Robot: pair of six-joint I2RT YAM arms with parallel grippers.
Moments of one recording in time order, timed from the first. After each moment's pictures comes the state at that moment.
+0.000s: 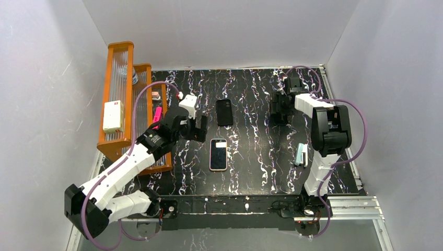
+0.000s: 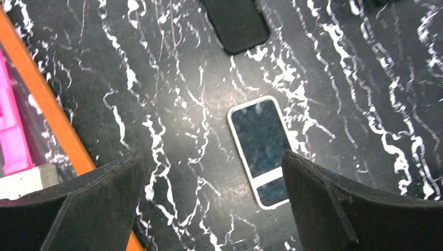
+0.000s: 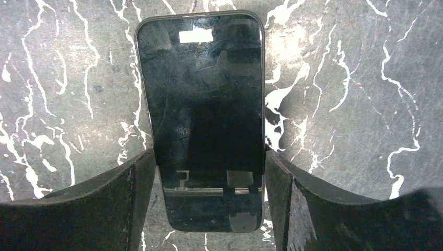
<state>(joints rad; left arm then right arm) -0.66 1.04 0.90 -0.48 -0.20 -0.24 0.13 1.97 1.33 -0.36 -0.01 0.14</state>
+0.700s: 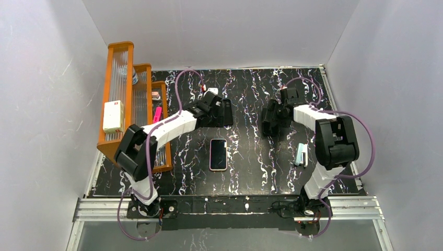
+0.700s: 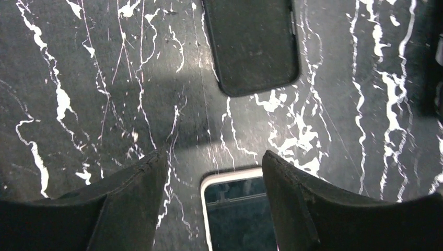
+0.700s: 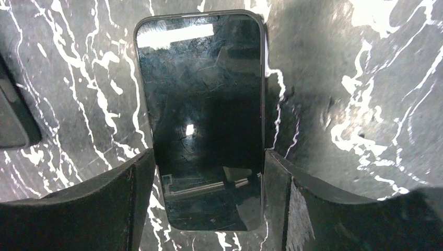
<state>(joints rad) -0.66 1.71 1.26 -0.45 -0.24 -0.46 0.20 1.78 1.09 -0.30 -0.10 0.41</state>
